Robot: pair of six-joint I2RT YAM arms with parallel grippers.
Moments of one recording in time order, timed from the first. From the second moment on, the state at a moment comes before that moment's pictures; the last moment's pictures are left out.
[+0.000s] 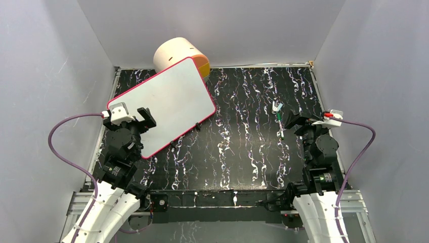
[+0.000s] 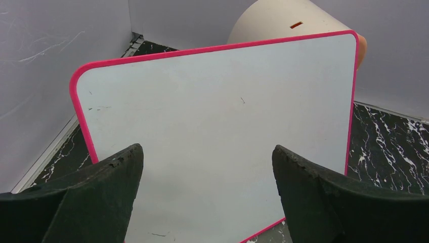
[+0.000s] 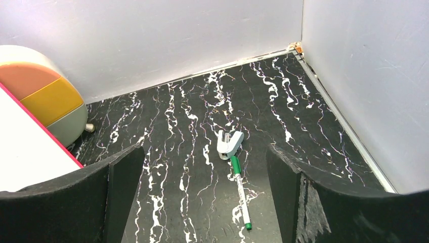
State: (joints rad) left arm -0.40 0.52 0.62 -0.14 -0.62 -0.20; right arm 0.12 0.36 0.53 -0.12 0.19 0.23
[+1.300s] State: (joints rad) left arm -0.49 0.84 0.66 -0.43 -0.38 -0.61; right arm 0.12 0.27 0.53 -0.12 0.18 0.24
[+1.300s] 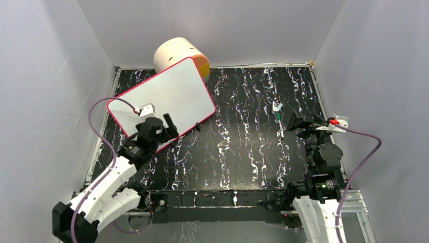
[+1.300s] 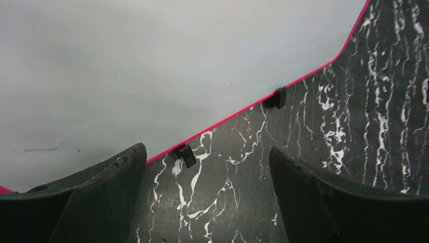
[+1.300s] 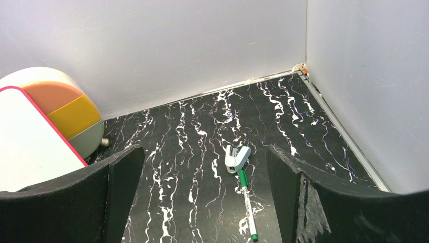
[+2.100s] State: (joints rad) left arm -0.70 1.19 0.54 -0.30 -0.67 -0.92; right arm 0.12 0.25 0.53 -0.12 0.17 0.25
